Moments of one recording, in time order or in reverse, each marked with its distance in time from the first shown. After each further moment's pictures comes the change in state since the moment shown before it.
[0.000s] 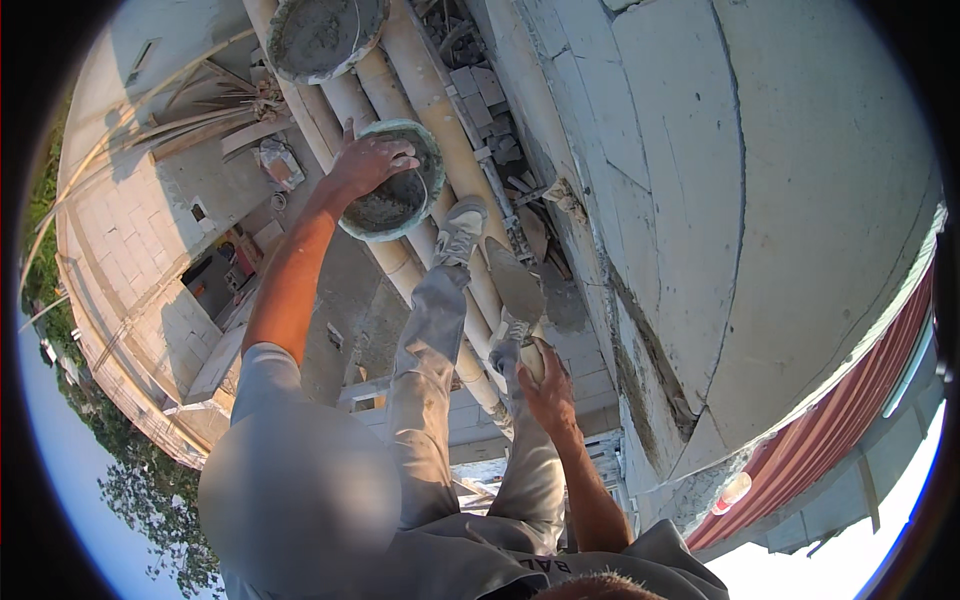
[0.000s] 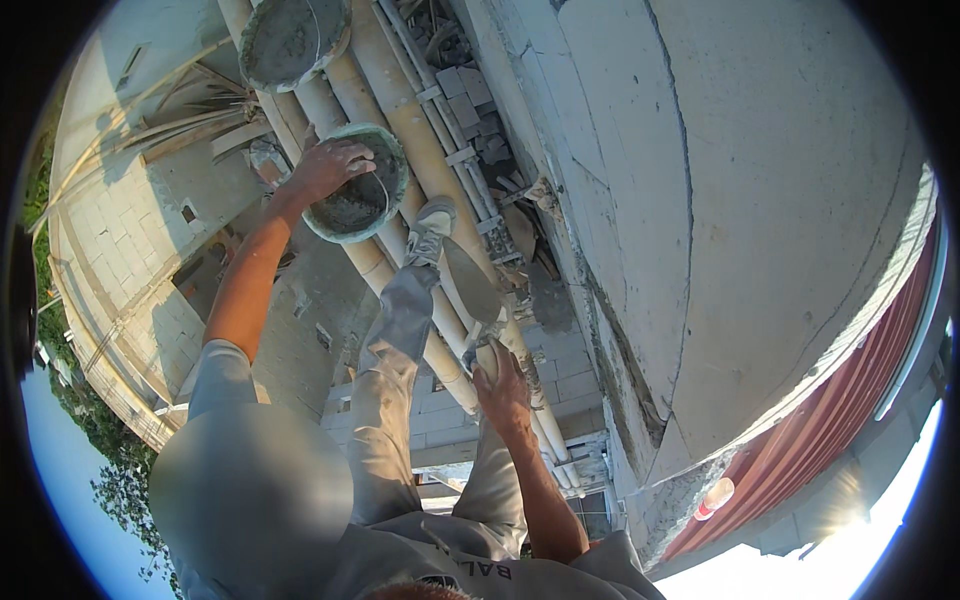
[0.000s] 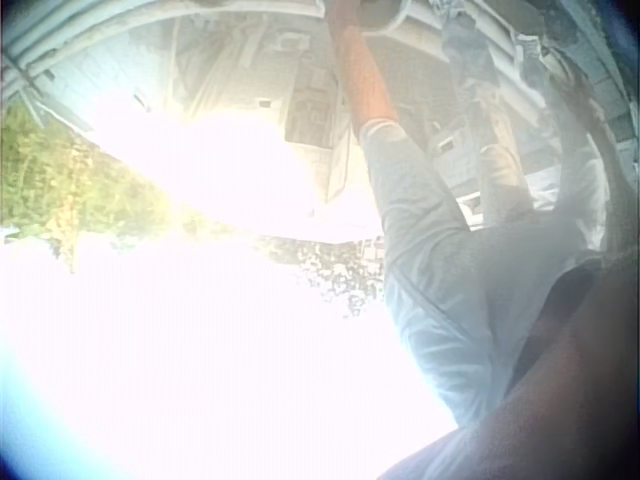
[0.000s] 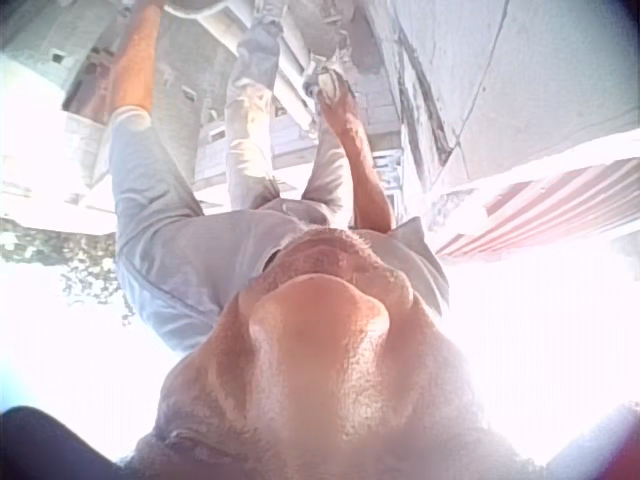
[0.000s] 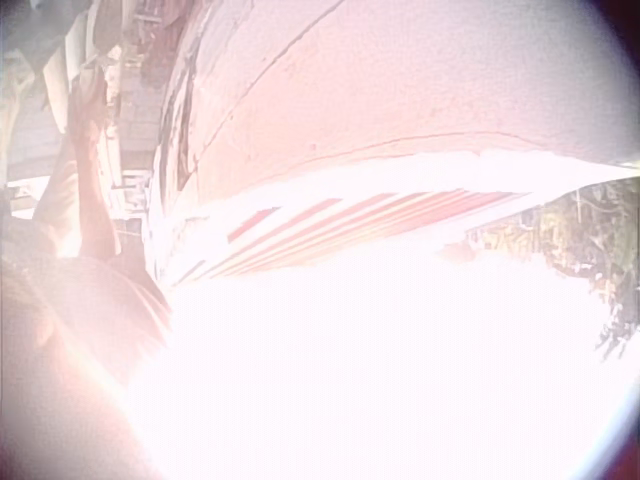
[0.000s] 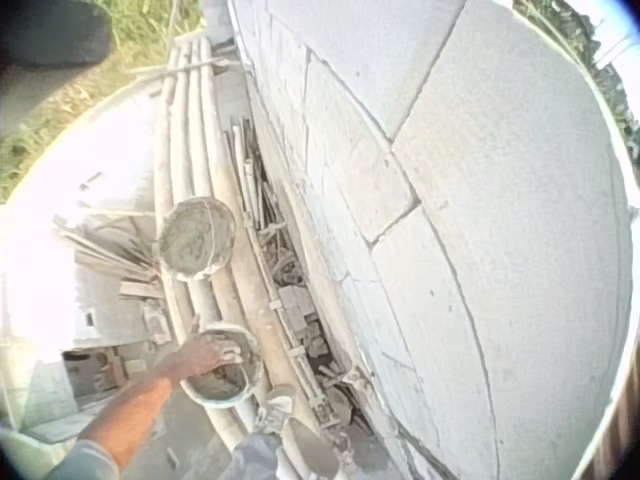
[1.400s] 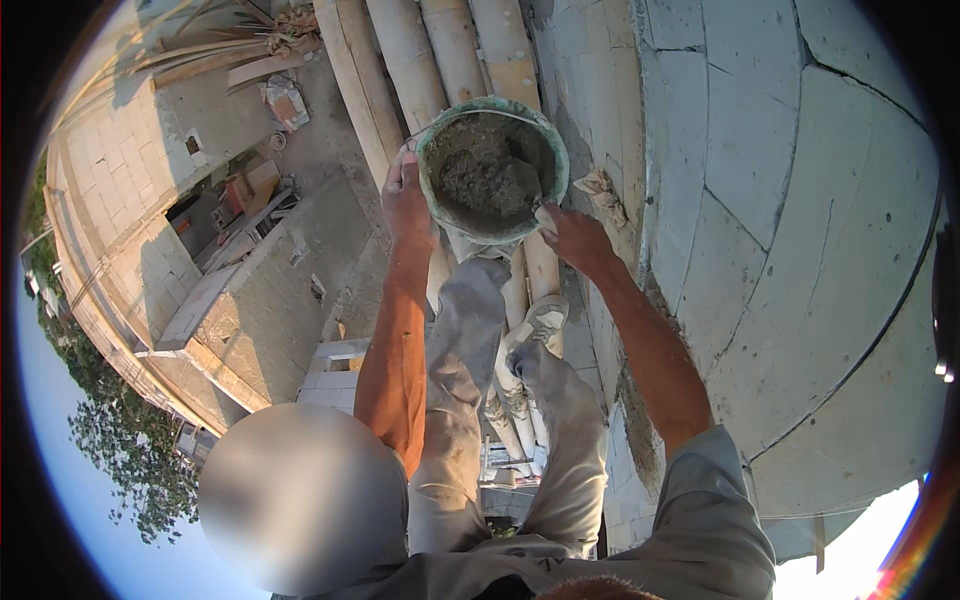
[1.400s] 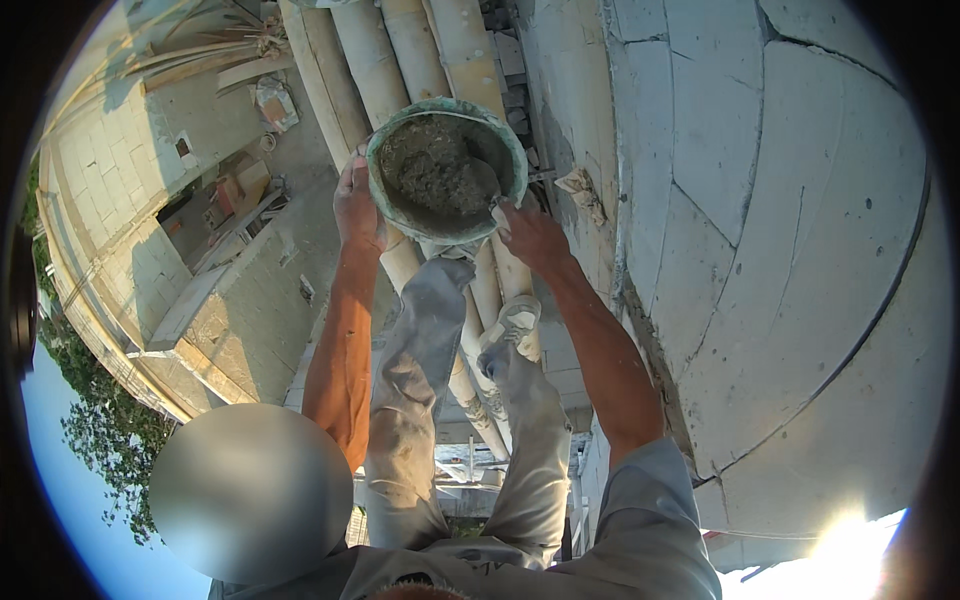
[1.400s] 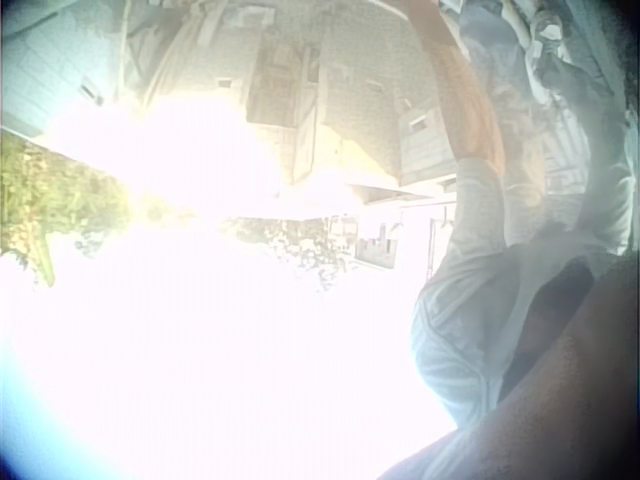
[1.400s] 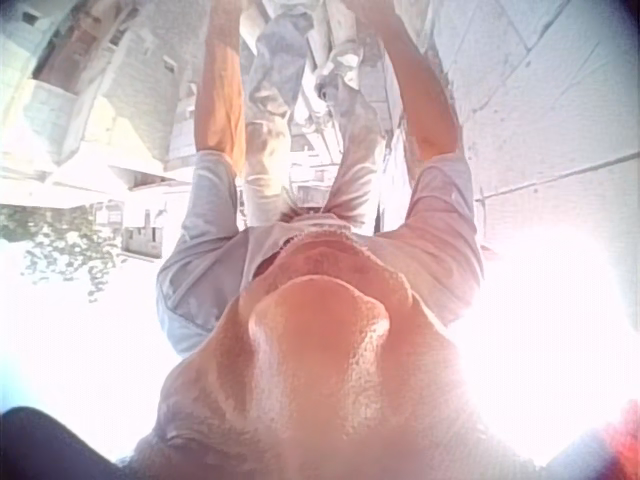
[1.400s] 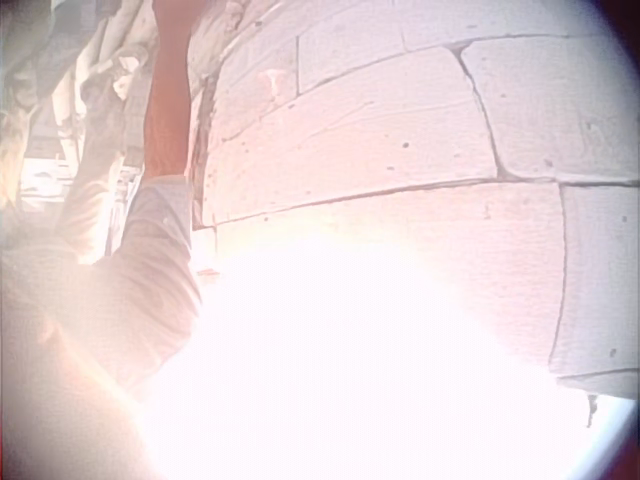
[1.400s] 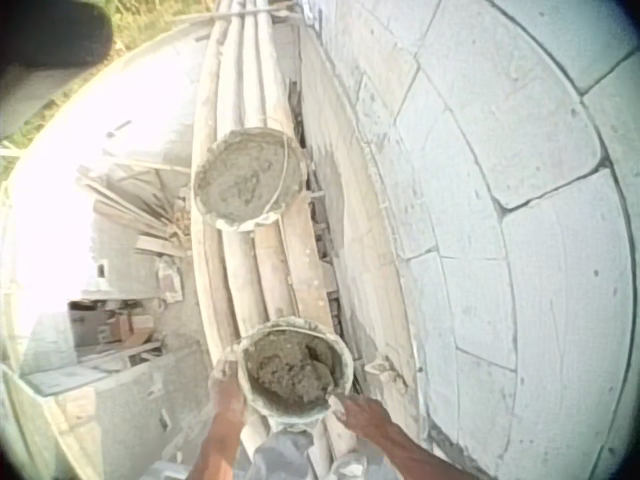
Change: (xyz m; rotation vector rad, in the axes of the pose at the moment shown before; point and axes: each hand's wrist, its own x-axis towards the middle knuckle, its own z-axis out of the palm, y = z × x) left_hand -0.069 0.032 0.140 -2.021 0.861 -0.966; right_hand 0.289 -0.014 0.095 -0.744 -0.340 -0.489
